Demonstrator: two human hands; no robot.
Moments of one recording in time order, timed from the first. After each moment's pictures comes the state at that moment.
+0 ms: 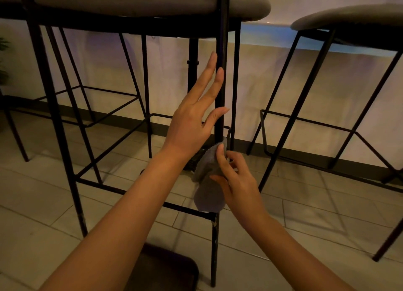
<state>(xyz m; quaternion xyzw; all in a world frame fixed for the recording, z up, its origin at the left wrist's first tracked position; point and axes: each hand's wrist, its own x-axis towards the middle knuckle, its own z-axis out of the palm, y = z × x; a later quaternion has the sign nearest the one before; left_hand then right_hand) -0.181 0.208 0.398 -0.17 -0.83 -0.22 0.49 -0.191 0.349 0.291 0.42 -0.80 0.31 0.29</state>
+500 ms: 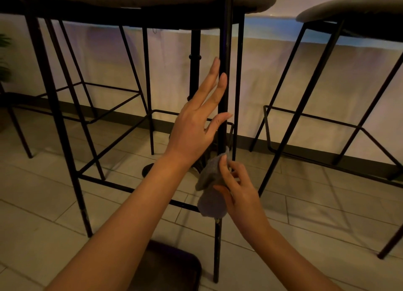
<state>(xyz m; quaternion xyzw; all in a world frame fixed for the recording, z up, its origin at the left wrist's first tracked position) -0.181 0.210 0.381 -0.17 -0.83 -0.22 0.49 -0.184 0.355 0.263 0.42 -0.81 0.34 0.25</state>
